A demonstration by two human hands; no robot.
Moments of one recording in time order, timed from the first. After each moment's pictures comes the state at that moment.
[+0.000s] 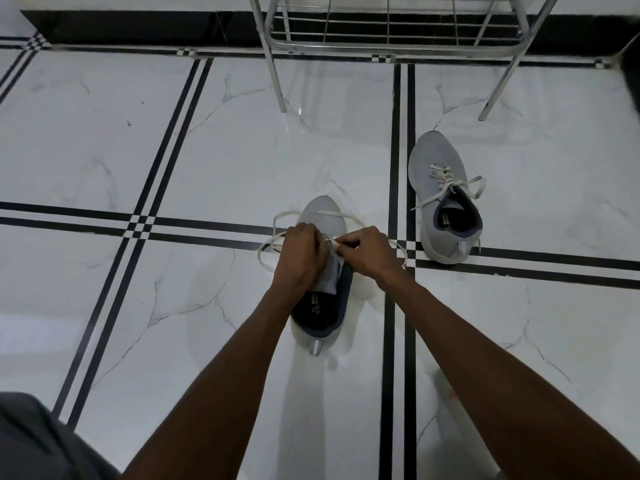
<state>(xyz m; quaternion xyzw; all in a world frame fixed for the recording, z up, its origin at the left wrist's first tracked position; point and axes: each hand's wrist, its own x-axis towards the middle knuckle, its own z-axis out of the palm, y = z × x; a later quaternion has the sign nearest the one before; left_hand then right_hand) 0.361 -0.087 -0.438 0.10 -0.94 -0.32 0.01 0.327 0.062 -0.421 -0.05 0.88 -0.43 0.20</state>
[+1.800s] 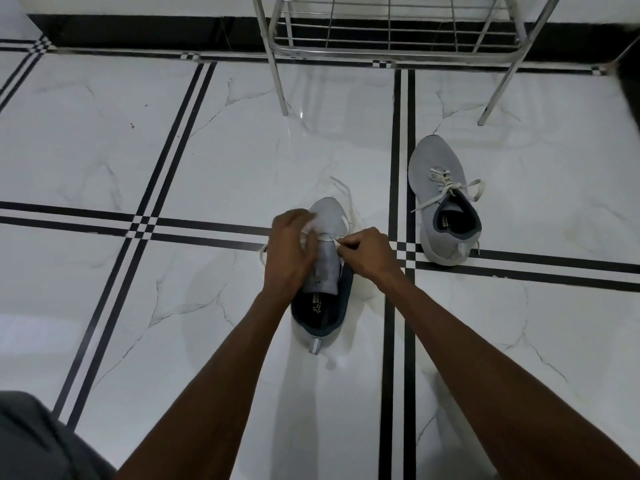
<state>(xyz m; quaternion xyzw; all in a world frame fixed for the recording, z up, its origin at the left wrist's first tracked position) 0.370 -0.105 -0.425 0.09 -0.92 -0.36 0.11 0.329 0.060 -0.426 -0.06 0.89 -0.42 0.17</state>
